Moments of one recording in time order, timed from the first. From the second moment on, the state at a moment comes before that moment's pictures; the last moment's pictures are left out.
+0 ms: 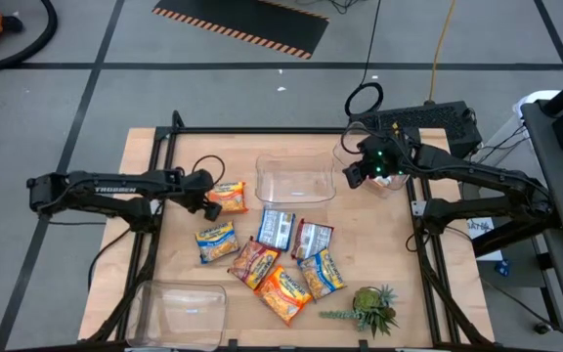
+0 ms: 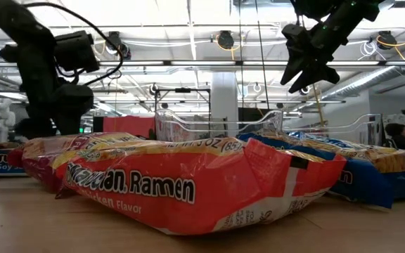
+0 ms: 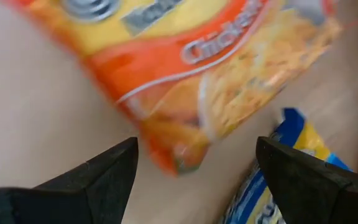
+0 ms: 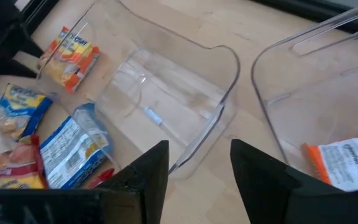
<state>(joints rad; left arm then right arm) 0.30 1.06 0.42 -0.52 0.12 -0.75 -0.42 1.03 0.82 -0.60 0.01 0.56</state>
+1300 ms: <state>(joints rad) 0.21 1.05 0.32 -0.14 0.02 -0.68 -0.30 1.03 0.82 -0.57 0.05 0.75</state>
